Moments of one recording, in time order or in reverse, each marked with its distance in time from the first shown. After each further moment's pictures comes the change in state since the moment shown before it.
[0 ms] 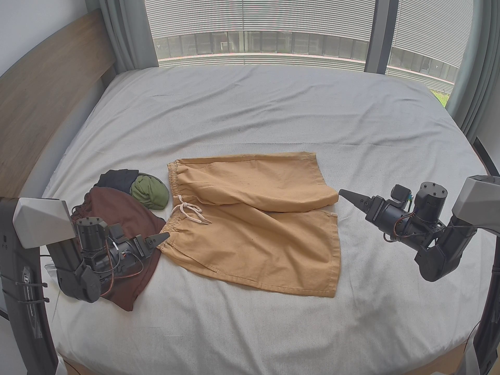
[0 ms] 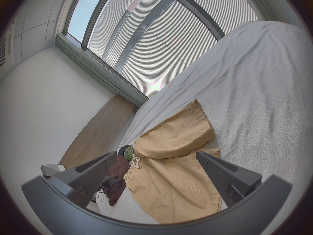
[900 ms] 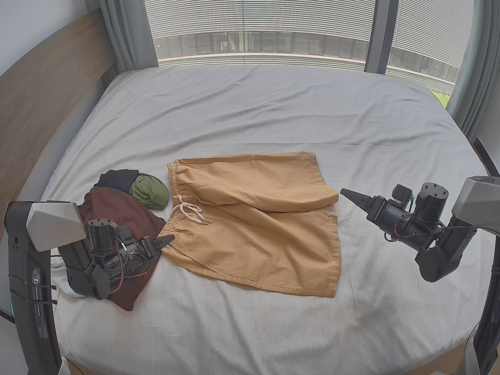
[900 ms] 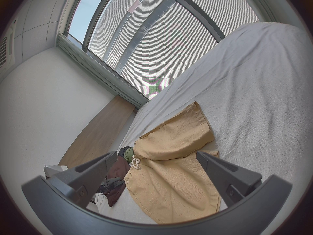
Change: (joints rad) left arm -0.020 0.080 -0.106 0.065 0.059 0.002; right arm -0.007 0.007 0.005 -0.027 0.000 0.001
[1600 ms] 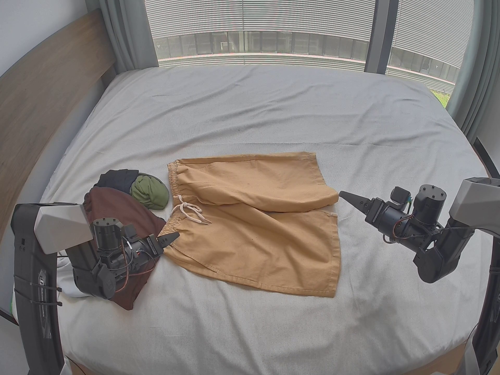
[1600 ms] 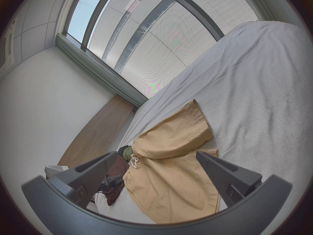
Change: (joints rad) left arm -0.024 0.043 -0.058 -0.027 -0.004 -0.007; right arm 0.000 0.021 -0.004 -0.005 0.000 0.000
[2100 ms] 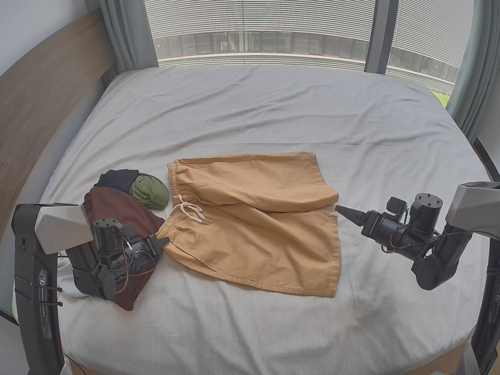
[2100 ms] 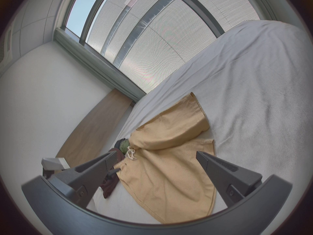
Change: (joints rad) left arm 0.002 0.004 0.007 -0.017 0.000 0.001; right arm 0.015 0.020 0.047 0.002 0.001 -0.059
